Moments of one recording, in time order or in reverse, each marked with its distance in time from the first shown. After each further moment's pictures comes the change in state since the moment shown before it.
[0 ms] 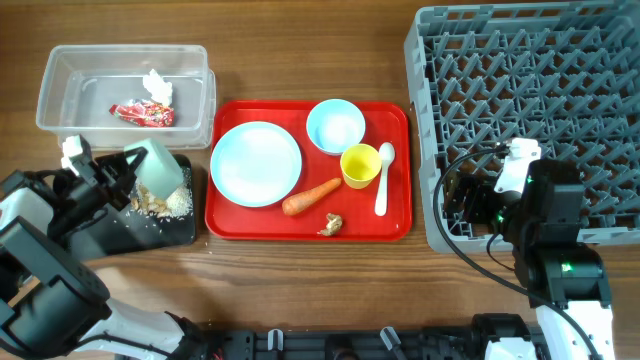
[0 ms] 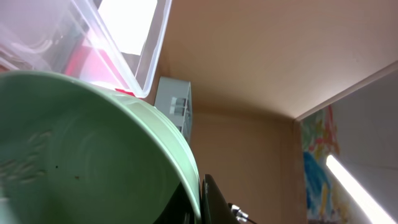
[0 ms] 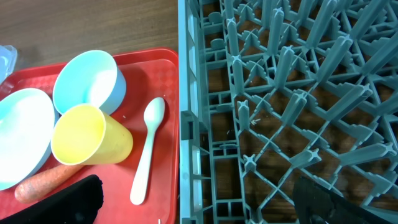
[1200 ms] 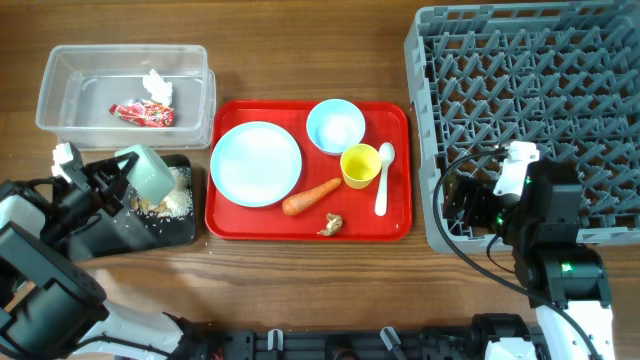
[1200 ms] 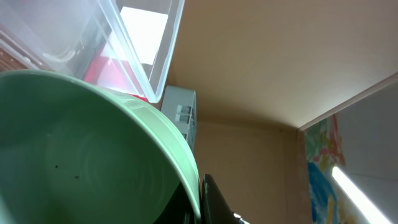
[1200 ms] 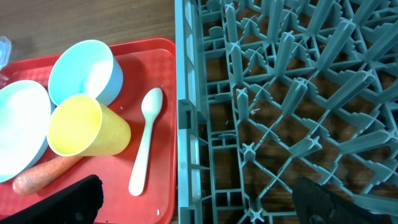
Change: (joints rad) left arm 0.049 0.000 0.000 -0.027 -0.027 0.030; right arm 0.000 0.000 0.000 -0.034 0.000 0.000
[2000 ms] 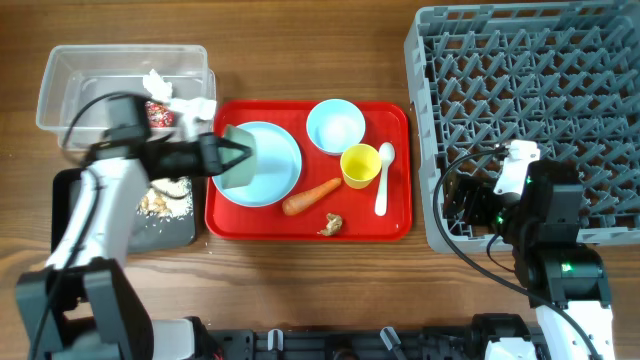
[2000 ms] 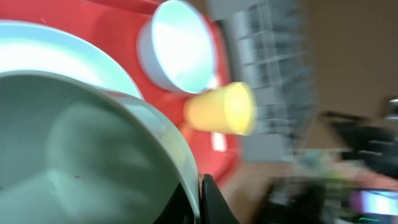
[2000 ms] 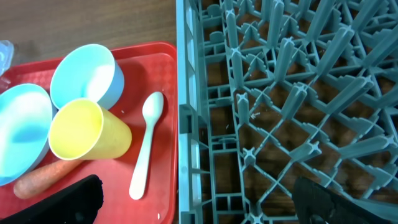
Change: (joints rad) left arm -0.721 -0.247 -0.002 0.237 -0.507 -0.032; right arm 0.000 0.000 0.000 0.014 0.000 0.000
